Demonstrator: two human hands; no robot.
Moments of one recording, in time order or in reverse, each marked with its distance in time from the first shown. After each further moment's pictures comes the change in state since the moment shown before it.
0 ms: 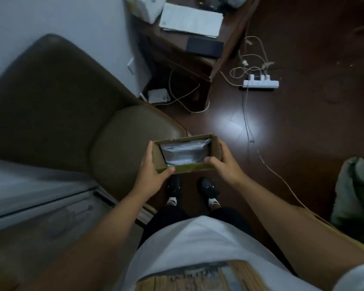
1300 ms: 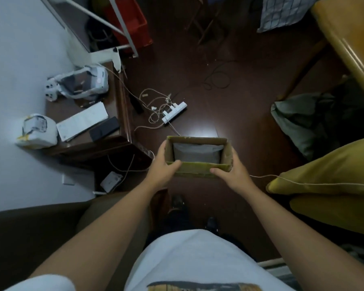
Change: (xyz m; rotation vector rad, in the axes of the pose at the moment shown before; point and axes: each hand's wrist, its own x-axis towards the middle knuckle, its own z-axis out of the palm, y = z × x) left_hand 0.028 0.201 0.170 0.358 -0.568 0.487; right_hand -0.133 0.070 -0.128 0.356 0.792 -0.082
